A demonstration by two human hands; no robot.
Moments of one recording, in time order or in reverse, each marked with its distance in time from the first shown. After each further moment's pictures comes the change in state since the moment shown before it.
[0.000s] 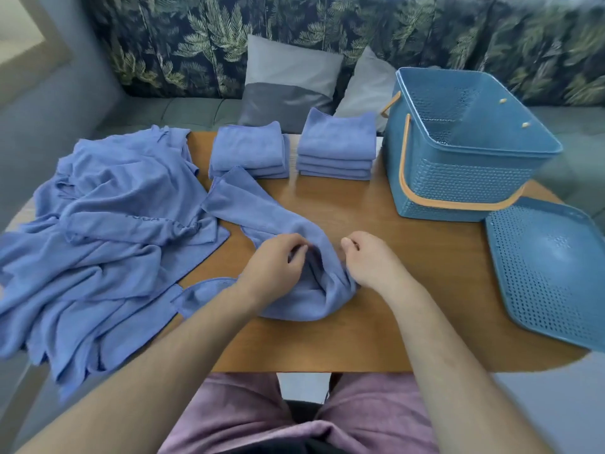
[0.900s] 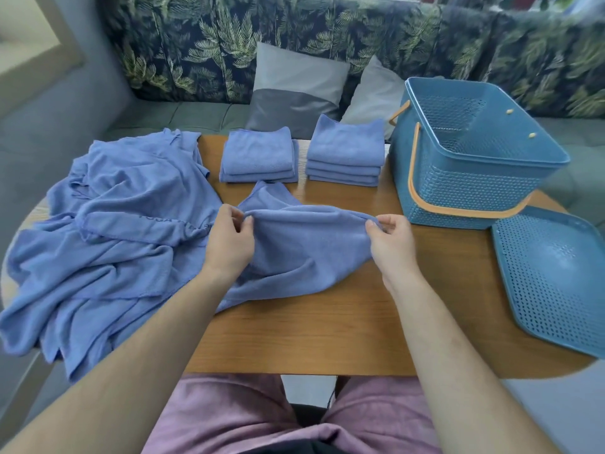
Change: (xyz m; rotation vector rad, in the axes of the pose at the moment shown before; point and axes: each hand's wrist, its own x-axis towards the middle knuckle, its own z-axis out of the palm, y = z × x) left_hand 0.010 -0.044 -0.049 -0.310 0.445 -0.422; right_hand 0.011 -0.008 0.000 0.804 0.398 0.125
